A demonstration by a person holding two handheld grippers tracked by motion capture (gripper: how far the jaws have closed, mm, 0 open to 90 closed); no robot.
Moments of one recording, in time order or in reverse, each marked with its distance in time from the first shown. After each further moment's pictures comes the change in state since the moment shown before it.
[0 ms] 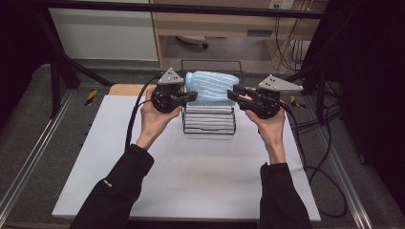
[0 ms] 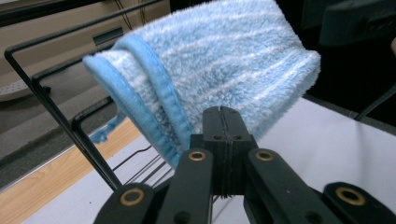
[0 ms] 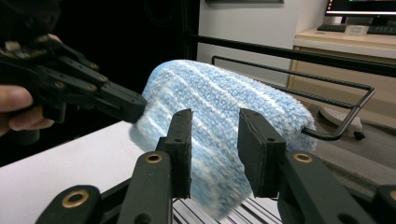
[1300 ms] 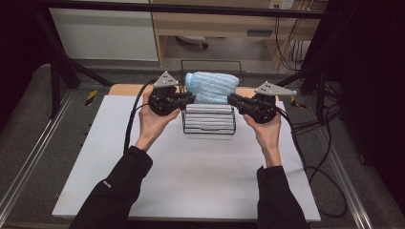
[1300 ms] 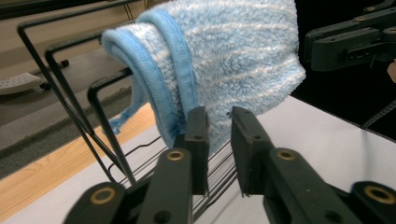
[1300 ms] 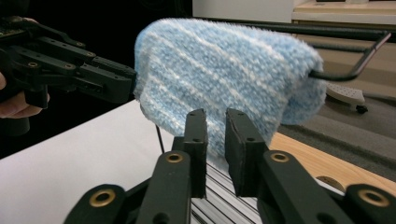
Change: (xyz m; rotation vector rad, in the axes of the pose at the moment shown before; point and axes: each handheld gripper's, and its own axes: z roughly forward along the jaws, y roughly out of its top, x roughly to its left) left arm 0.007 -0.011 -0.006 -0.034 0.014 -0.051; right arm -0.001 -0.019 0.007 0.060 -0.022 0.060
